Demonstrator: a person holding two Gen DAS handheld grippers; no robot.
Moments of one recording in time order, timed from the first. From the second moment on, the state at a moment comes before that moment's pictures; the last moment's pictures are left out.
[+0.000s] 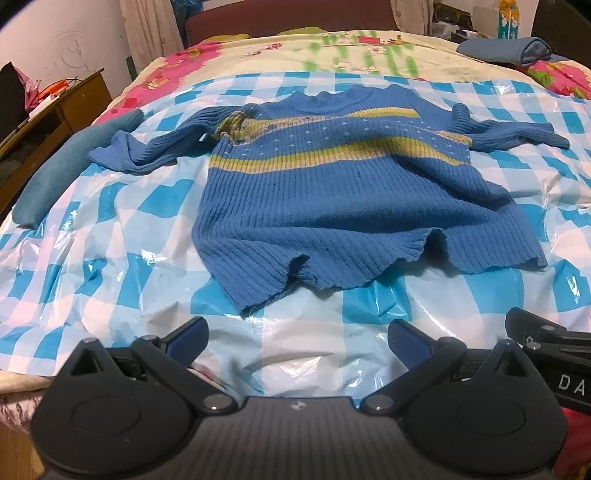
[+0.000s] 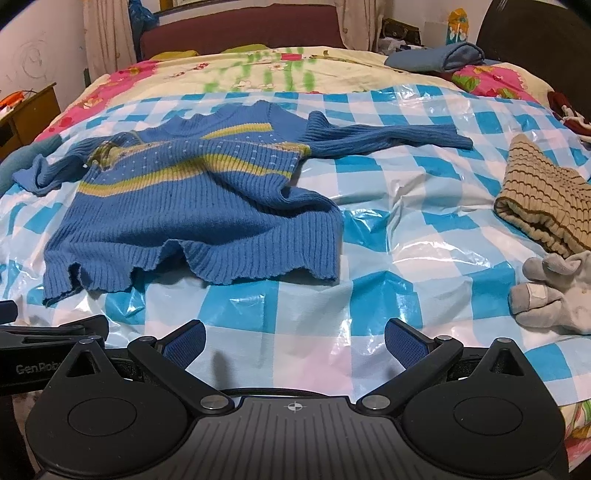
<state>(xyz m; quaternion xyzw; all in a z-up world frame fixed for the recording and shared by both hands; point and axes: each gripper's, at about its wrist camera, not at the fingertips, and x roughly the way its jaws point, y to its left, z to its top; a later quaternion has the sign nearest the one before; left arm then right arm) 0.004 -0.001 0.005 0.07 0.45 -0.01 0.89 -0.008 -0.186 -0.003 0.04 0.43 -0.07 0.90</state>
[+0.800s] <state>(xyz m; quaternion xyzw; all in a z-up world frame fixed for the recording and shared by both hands) 0.009 0.003 0.008 0.07 0.45 0.00 0.89 0.000 -0.180 0.004 0.04 0.43 -0.07 0.90</state>
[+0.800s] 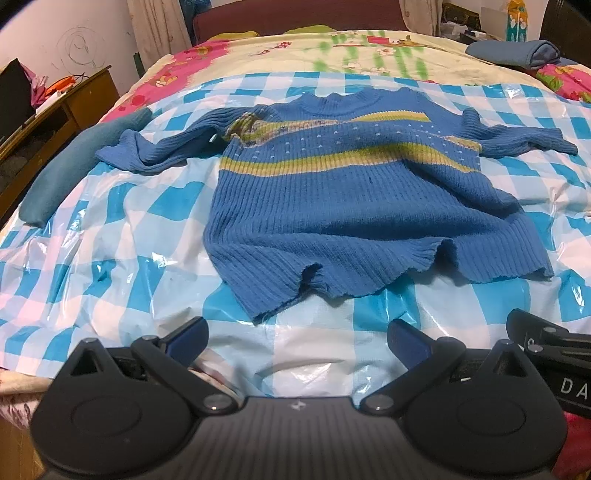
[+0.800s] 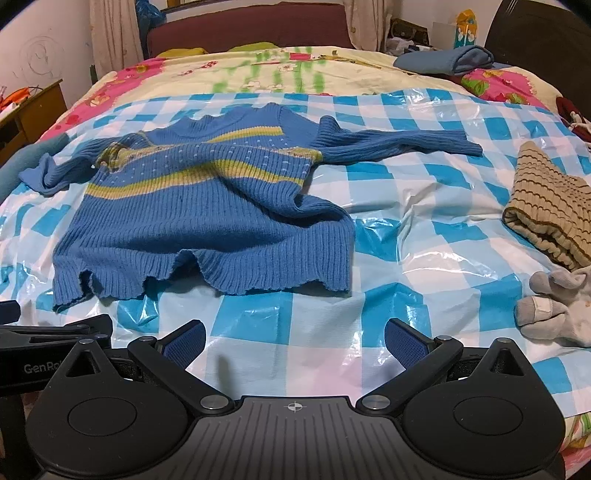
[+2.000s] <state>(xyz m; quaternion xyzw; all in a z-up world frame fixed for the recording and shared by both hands) 0.034 0.013 0.005 0.05 0.45 -0.03 0.89 0.021 -0.194 0.009 0.06 0.43 -0.05 0.90</state>
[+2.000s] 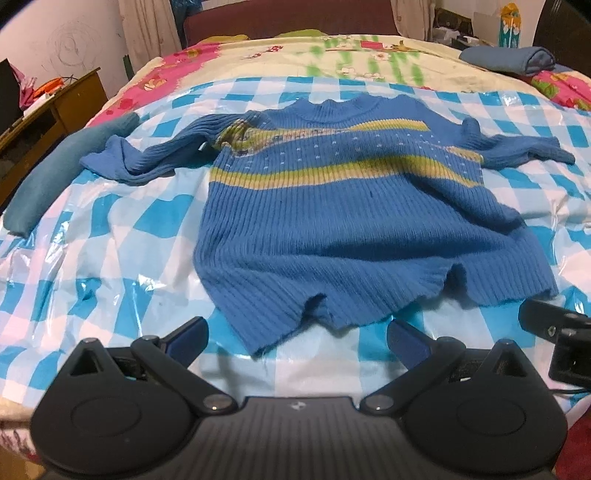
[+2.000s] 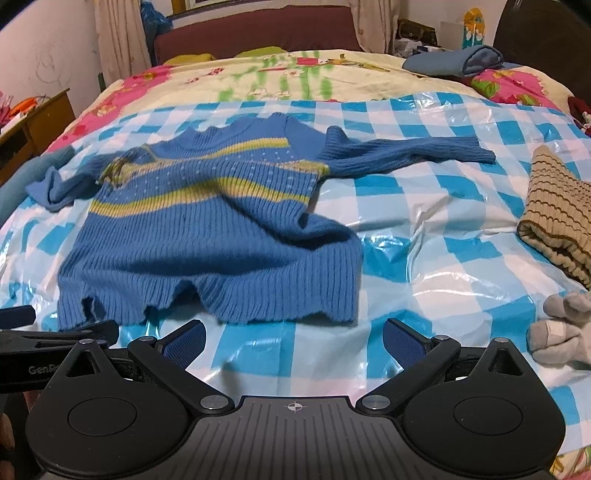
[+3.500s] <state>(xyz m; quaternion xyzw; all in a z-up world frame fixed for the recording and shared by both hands) 0.090 0.063 -0.016 0.03 0.51 -0.15 0.85 0.075 -0.239 -0.015 0.16 0.51 0.03 0.85</state>
